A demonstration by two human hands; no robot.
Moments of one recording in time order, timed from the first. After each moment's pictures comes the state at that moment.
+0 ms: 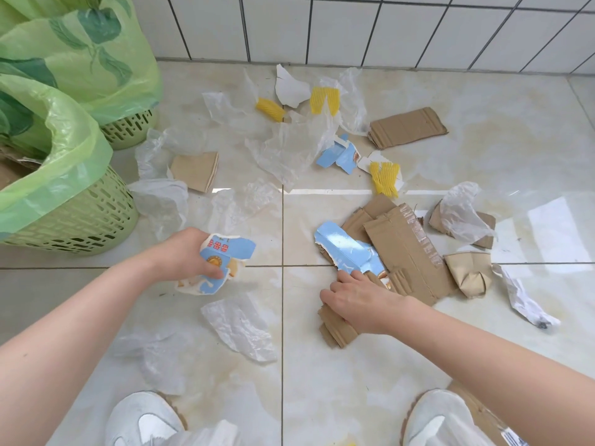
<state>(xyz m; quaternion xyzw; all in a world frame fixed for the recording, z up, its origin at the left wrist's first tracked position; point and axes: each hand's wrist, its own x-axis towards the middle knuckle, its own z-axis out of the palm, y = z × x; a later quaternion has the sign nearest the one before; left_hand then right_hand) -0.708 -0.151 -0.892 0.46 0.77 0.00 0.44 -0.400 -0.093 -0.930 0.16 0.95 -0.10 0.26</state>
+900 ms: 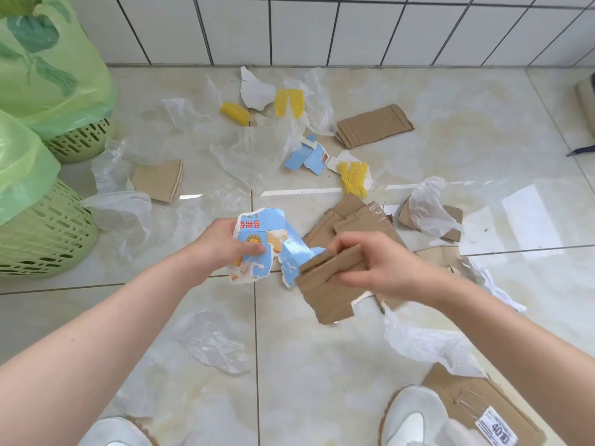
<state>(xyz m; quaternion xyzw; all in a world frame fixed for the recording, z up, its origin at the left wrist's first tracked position) -0.621 -0.095 -0.894 0.33 0.73 0.22 0.56 -0.365 -0.050 -0.830 0.40 0.72 -0.58 -0.02</state>
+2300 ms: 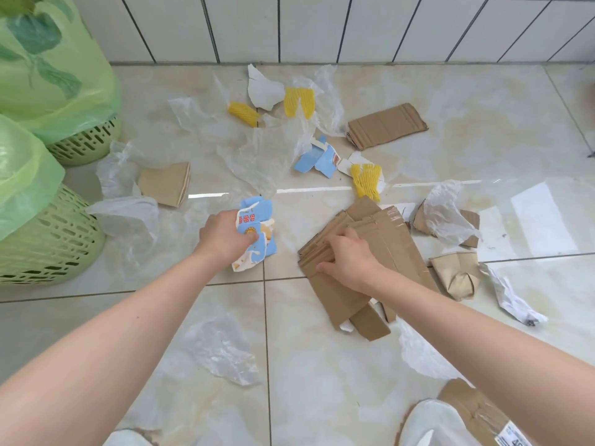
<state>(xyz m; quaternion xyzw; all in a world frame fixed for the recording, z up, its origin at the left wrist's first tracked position) -0.644 -0.068 -0.940 0.41 0.82 0.16 0.35 -0.421 -0.027 -0.925 0.55 0.75 -0.31 0.16</state>
